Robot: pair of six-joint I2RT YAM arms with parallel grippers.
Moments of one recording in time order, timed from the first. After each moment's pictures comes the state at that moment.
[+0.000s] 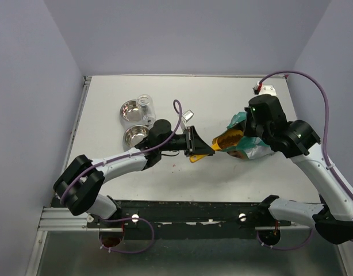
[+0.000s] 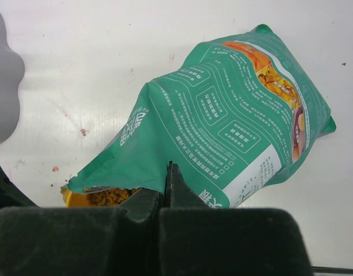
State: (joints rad) left arm -0.78 1.46 0.78 0.60 0.68 -1.27; right arm 0.63 1.13 1.45 -1.05 0.47 0.43
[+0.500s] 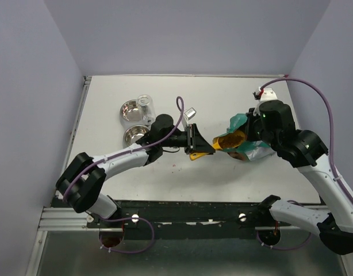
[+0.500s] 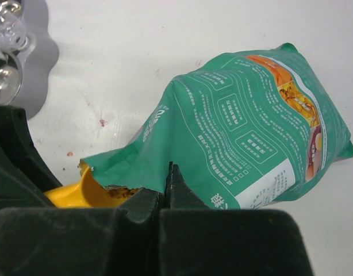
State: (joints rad) left arm -0.75 1.49 0.80 0.62 0.75 -1.28; right arm 0.62 1.01 1.35 -0.94 0.34 0.32
